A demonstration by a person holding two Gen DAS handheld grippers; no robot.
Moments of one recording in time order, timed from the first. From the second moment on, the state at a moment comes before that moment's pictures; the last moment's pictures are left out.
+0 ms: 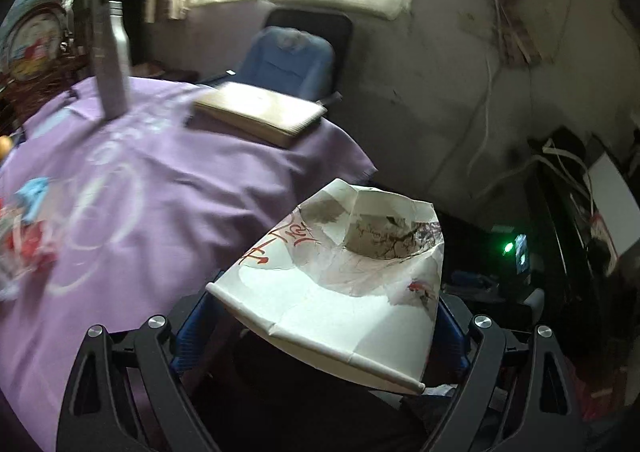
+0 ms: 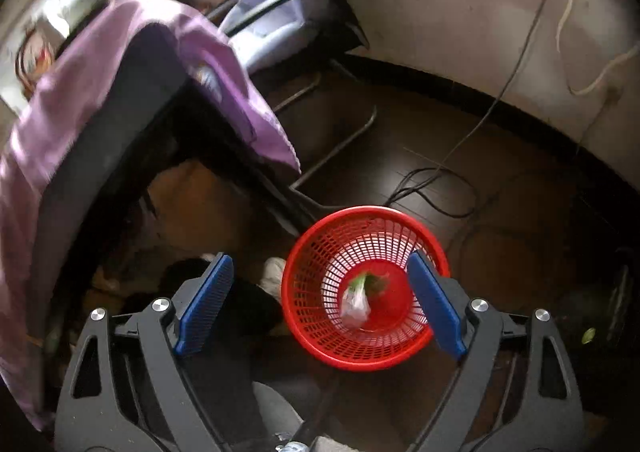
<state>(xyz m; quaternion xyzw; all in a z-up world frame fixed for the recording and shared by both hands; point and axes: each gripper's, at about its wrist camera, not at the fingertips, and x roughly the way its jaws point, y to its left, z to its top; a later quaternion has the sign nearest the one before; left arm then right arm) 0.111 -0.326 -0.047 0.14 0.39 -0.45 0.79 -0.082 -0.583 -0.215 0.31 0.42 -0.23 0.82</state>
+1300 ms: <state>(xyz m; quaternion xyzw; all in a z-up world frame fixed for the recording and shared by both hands) 0.103 -0.365 -0.067 0.16 0.38 -0.39 0.82 -0.131 -0.577 -0.137 0.29 0.31 -0.24 0.88</state>
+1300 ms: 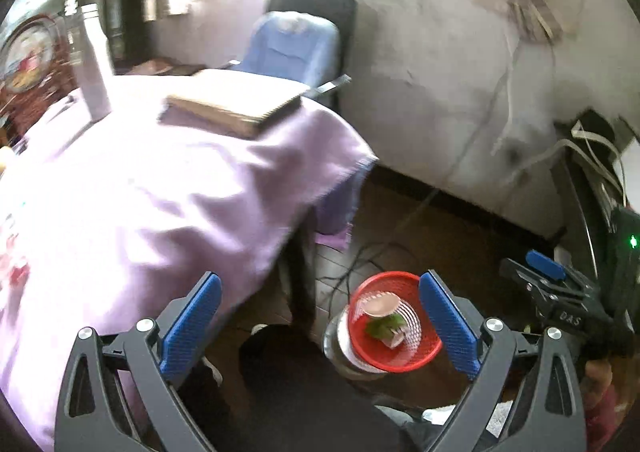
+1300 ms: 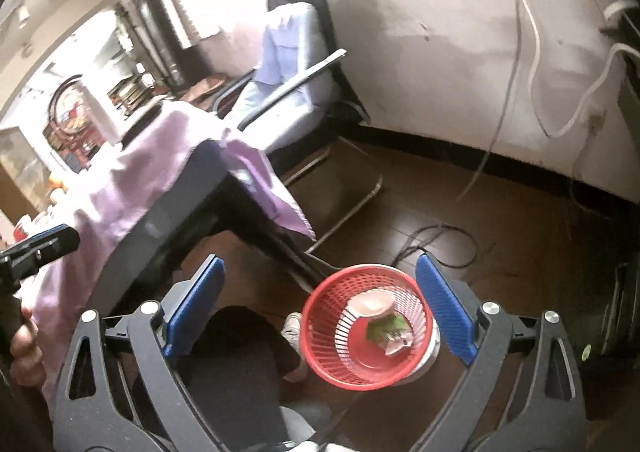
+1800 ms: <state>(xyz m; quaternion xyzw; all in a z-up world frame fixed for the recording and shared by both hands) 0.140 -0.159 -0.020 0.05 0.35 -0.23 0.91 -0.097 -0.483 -0.073 0.18 0.30 -0.18 0.92</state>
